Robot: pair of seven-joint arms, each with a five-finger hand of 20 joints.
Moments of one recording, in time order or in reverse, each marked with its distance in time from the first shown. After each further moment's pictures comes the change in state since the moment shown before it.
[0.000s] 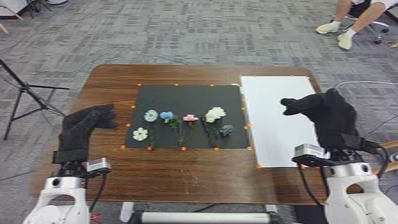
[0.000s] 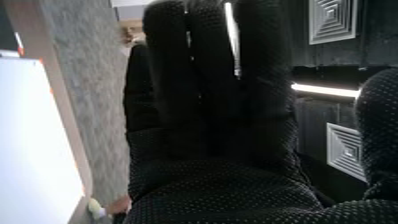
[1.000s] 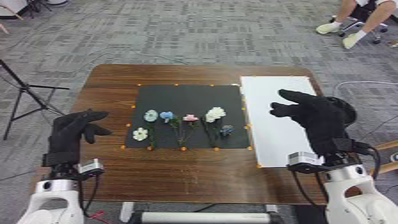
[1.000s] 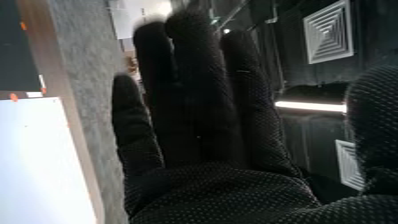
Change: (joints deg) left arm 1.7 -1.5 -2.7 -1.6 0.8 0.9 -1.4; right arm -1.0 -0.2 0.2 -0.2 -1.0 -5.8 3.0
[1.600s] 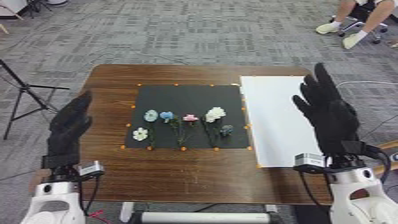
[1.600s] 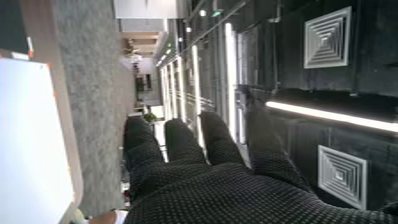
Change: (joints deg) left arm 0.6 0.0 0.4 0.6 1.4 0.5 5.2; right arm -1.3 0.3 2.0 0.4 -2.8 0.2 -5.0
